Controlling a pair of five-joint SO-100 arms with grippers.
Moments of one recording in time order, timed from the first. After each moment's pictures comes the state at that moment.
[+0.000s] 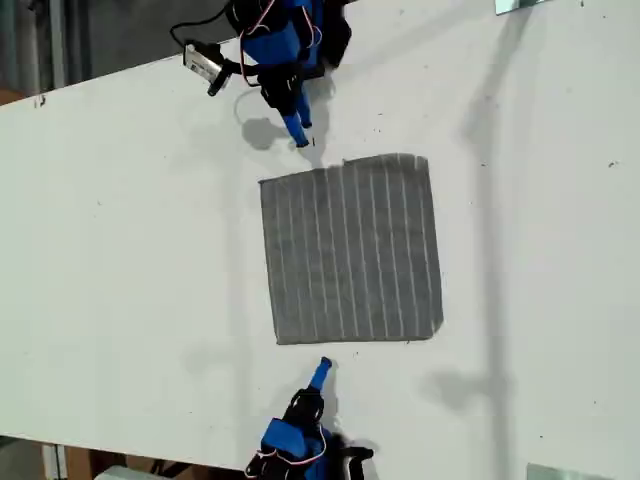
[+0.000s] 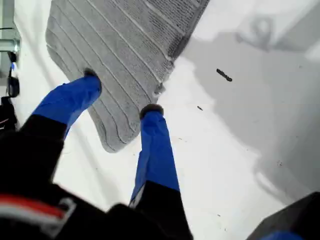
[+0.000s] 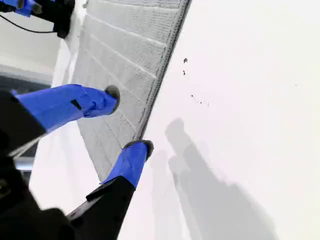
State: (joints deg) arm 0 -1.2 198.8 178.4 75.8 -61.1; arm 1 0.7 188.8 161.7 84.2 91.5
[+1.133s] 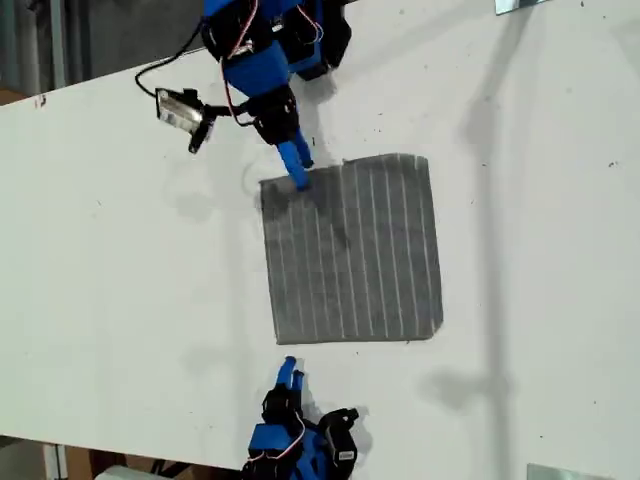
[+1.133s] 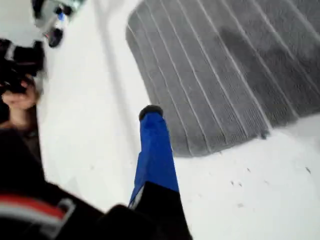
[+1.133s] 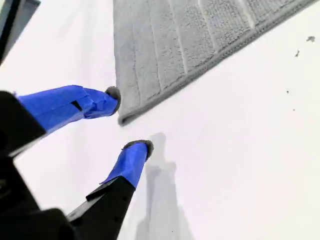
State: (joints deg) arm 0 -17.9 198.5 177.9 75.6 -83.0; arm 1 -10.7 128.1 112.9 70.4 81.1
